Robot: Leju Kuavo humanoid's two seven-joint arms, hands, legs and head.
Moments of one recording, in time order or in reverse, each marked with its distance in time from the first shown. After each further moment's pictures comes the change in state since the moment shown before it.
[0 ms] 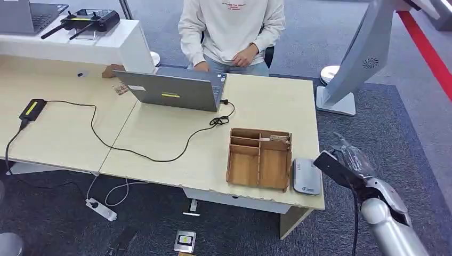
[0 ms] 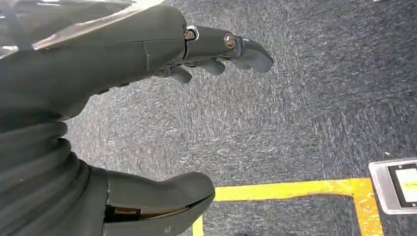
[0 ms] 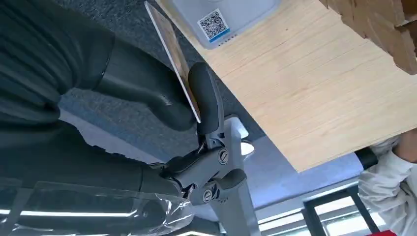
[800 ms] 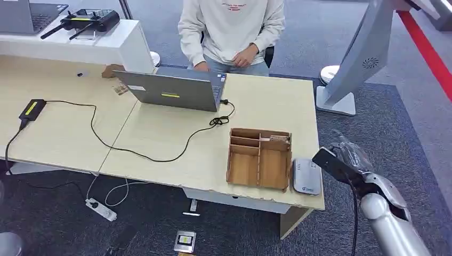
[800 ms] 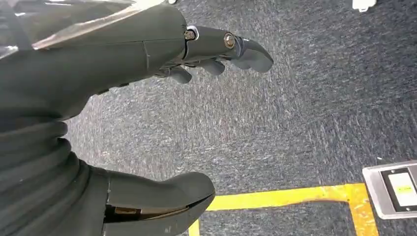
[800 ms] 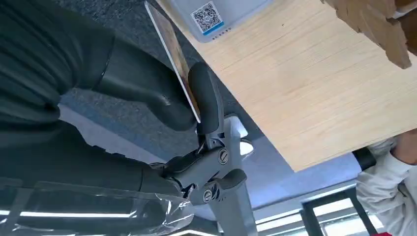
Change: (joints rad) left arm 0.001 0.000 0.019 0.004 -0.060 0.008 -0.012; right arm -0.030 0.014 -0.008 0.016 0.026 0.031 0.000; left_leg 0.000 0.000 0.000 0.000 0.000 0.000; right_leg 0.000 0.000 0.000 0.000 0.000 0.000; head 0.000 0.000
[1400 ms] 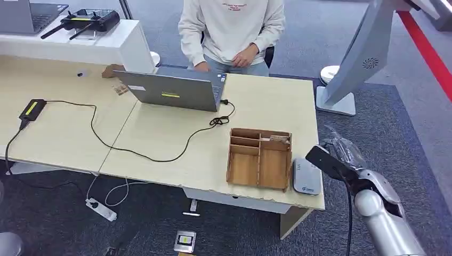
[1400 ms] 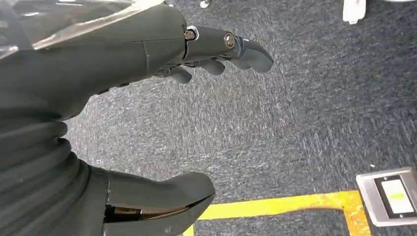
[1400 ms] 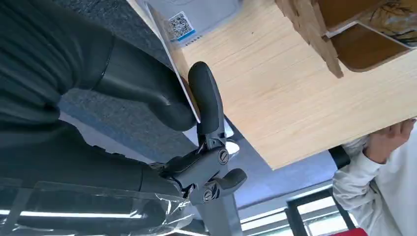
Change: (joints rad) left arm 0.009 -0.010 0.028 0.000 -0.050 0.035 -0.013; right arm -0.005 0.036 -0.004 -0.048 0.023 0.038 0.002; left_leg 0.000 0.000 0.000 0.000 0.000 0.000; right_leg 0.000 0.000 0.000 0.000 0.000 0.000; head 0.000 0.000
